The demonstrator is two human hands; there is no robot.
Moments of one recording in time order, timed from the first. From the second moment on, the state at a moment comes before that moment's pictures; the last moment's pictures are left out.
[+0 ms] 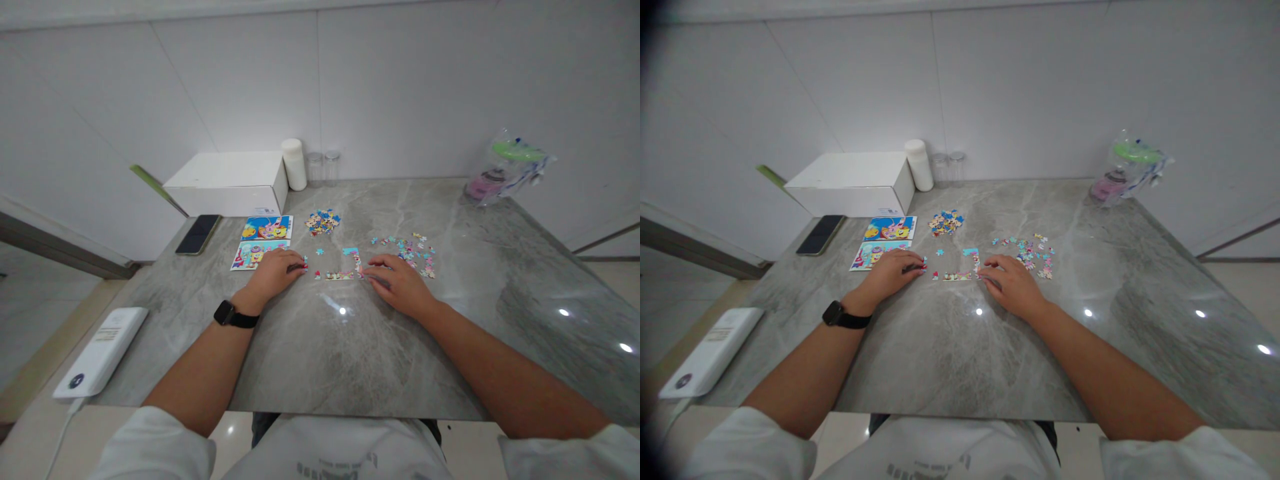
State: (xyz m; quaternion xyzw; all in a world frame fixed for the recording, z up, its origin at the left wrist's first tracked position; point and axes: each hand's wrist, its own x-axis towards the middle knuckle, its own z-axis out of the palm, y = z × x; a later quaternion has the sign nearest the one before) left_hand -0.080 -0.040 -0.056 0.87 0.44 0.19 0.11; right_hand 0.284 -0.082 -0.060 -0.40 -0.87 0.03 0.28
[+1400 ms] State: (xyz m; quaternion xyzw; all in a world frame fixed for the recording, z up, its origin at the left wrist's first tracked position) left_hand -0.076 -0.044 -0.056 0.84 0.48 0.19 0.14; right_hand 0.284 -0.081 -0.061 -0.40 -0.88 0.06 0.26
